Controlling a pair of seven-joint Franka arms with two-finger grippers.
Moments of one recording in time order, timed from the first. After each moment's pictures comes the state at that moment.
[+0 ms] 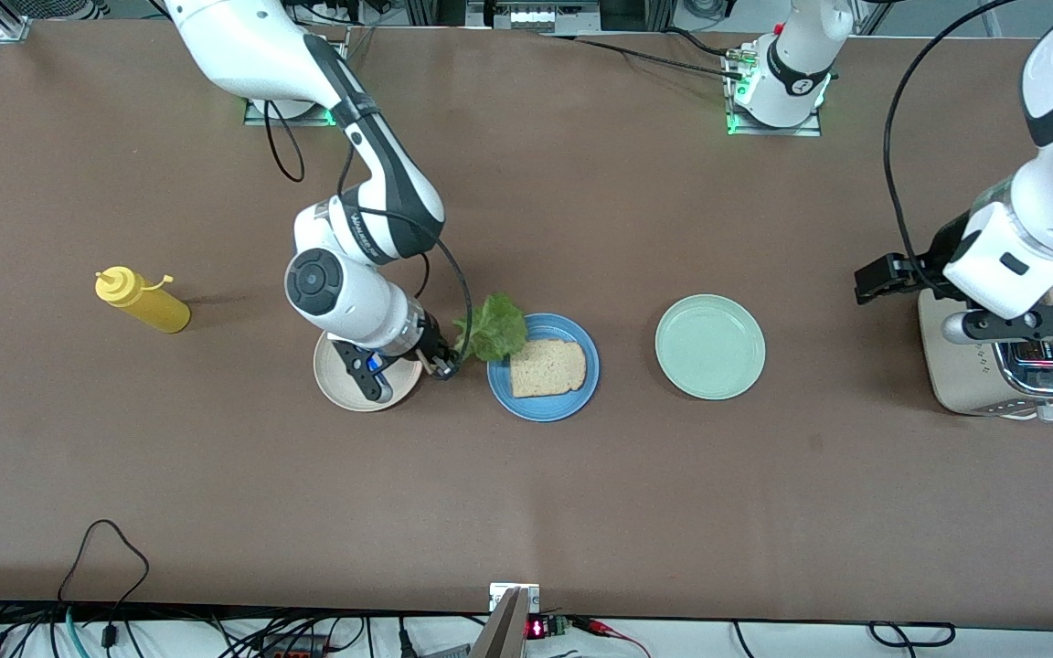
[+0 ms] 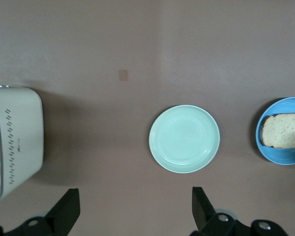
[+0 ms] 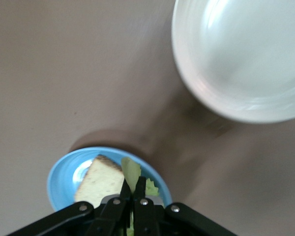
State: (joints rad) left arm 0.02 0.24 -0.14 -1.40 0.00 1.59 -0.19; right arm 0.61 0.69 -0.10 -1.47 0.43 2.27 1.26
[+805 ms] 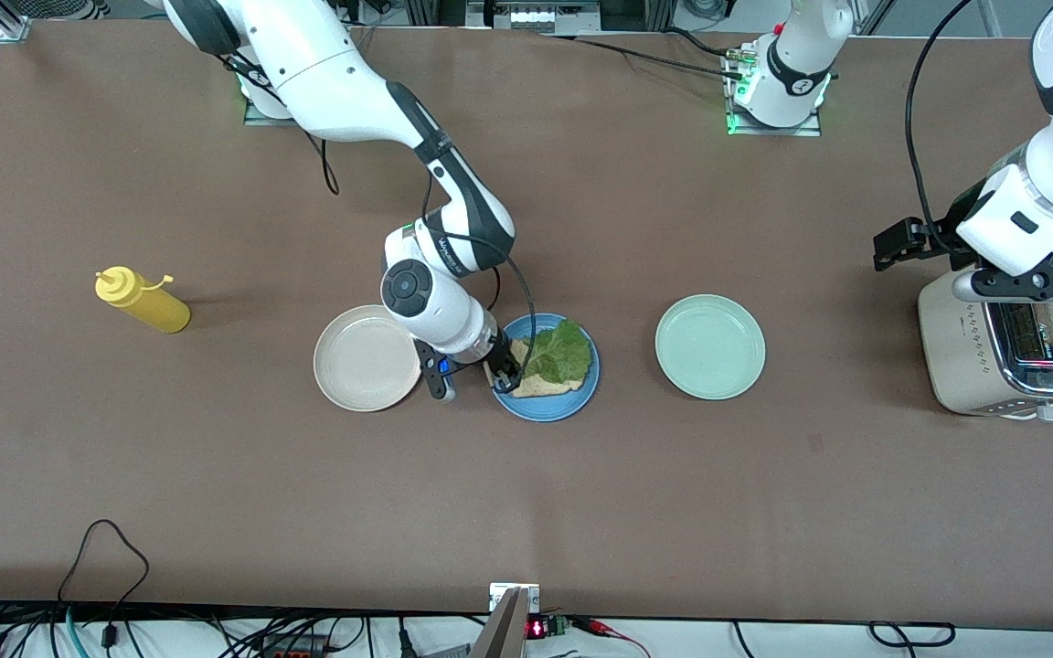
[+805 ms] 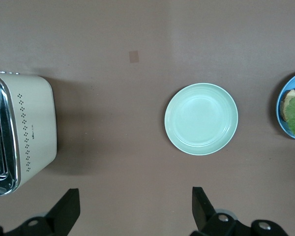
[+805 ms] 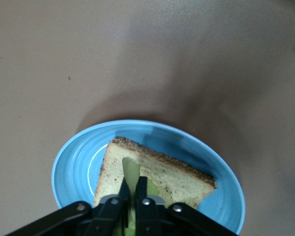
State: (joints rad) left arm 0.07 0.08 -0.15 -1.63 0.00 1.64 -0.10; right arm 0.71 0.90 -0.11 -1.33 0.49 2.44 1.46
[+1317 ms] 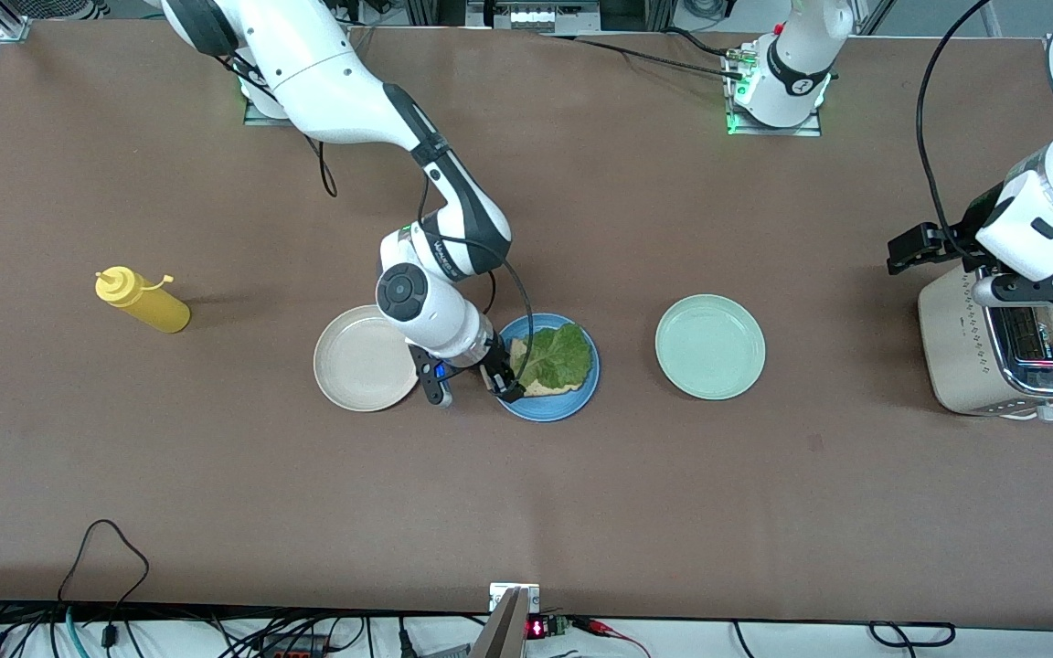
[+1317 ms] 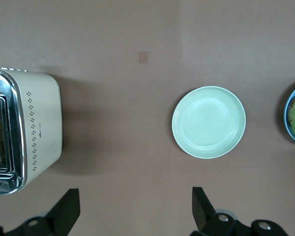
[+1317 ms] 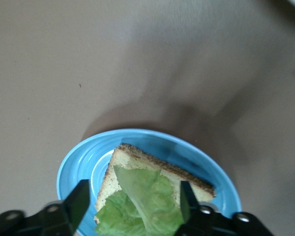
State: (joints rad) left arm 0.10 0.08 -0.15 -1.64 0.00 1.66 -0.10; right arm 0.70 0.89 -0.13 -1.31 0.49 2.37 1.37
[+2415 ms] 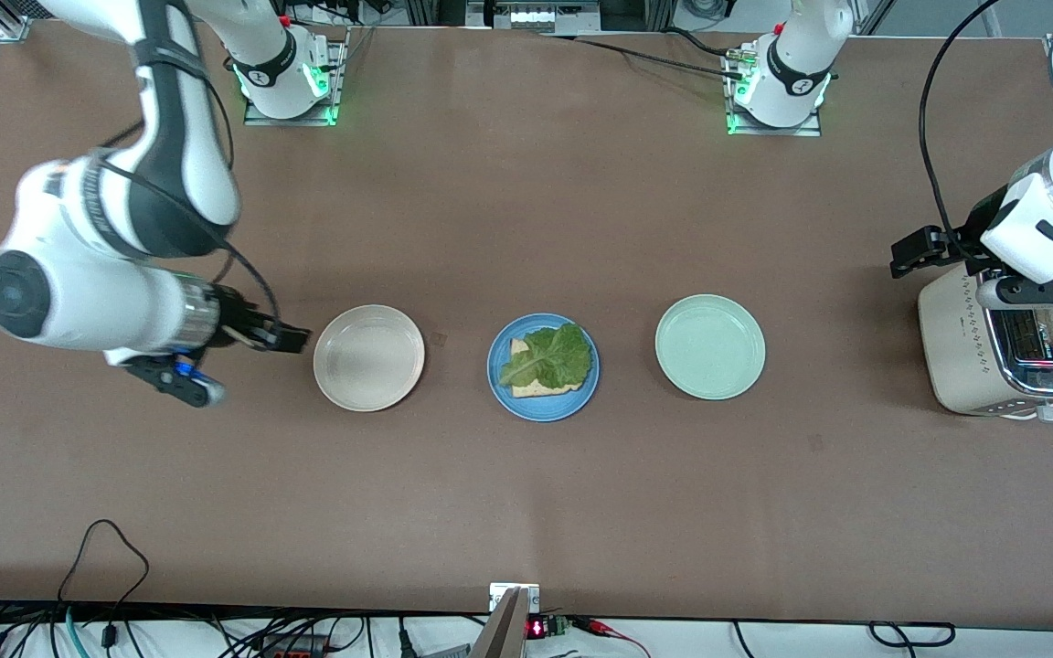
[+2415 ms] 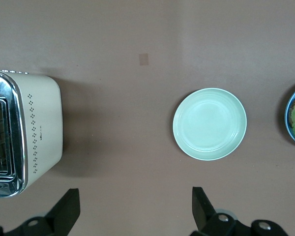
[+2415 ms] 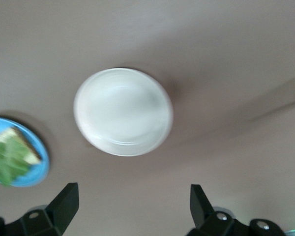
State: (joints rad) left arm 0.10 0.08 -0.15 -1.64 0.00 1.67 -0.09; right arm 0.53 0.45 -0.48 -1.42 0.37 1.58 0.36
